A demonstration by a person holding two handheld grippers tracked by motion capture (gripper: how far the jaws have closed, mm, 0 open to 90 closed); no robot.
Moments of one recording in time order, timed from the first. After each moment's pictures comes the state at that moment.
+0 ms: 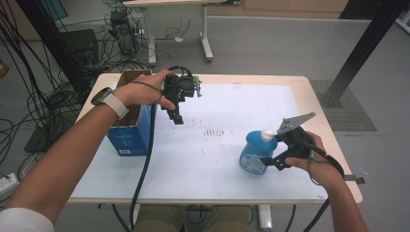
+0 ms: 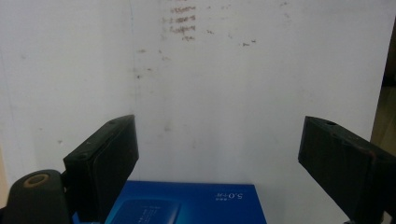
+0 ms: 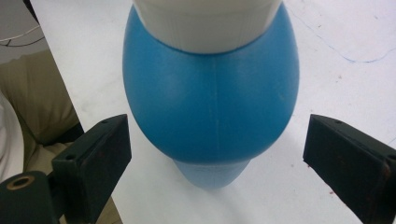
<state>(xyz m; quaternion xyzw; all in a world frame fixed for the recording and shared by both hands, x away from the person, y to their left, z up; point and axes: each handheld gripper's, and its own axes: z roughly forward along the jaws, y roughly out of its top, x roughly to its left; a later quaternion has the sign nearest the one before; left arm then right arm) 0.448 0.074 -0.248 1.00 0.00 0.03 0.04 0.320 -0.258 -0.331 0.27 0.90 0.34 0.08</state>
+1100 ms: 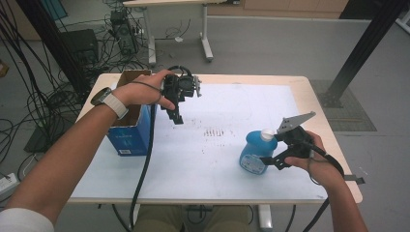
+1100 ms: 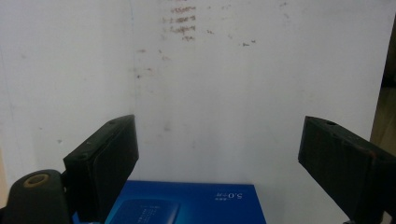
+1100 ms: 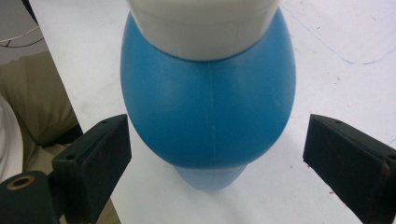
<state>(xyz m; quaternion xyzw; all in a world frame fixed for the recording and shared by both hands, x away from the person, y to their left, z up) 0.448 0.076 -0.247 1.00 0.00 0.03 0.05 0.321 -0.257 -0.330 0.28 0.90 0.34 0.08</state>
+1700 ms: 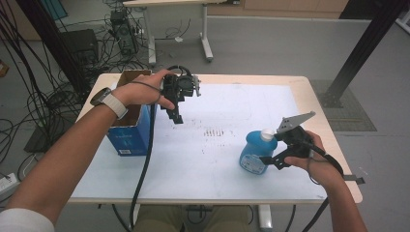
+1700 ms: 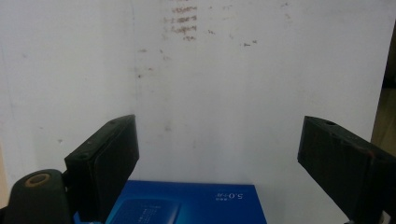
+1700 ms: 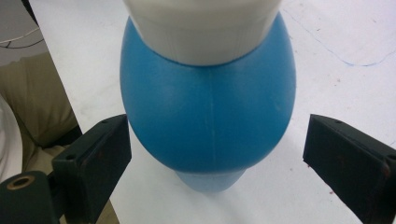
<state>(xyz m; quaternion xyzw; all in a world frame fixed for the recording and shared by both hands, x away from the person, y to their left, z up) 0.448 0.076 -0.247 1.00 0.00 0.03 0.05 0.322 -0.257 -0.330 0.27 0.90 0.34 0.08</state>
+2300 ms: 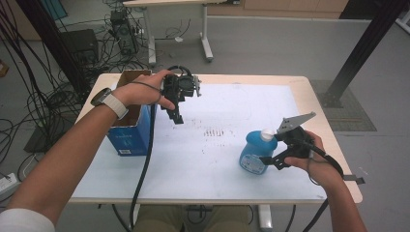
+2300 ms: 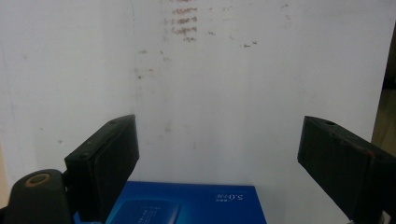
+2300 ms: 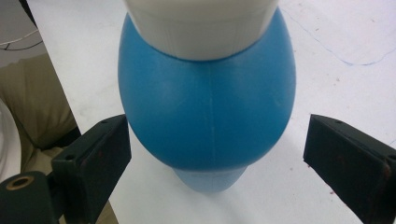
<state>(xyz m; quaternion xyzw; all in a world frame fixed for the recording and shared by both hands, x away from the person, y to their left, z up) 0.448 0.076 -0.247 1.00 0.00 0.03 0.05 0.321 -0.257 -0.332 0.28 0.89 0.35 0.08</state>
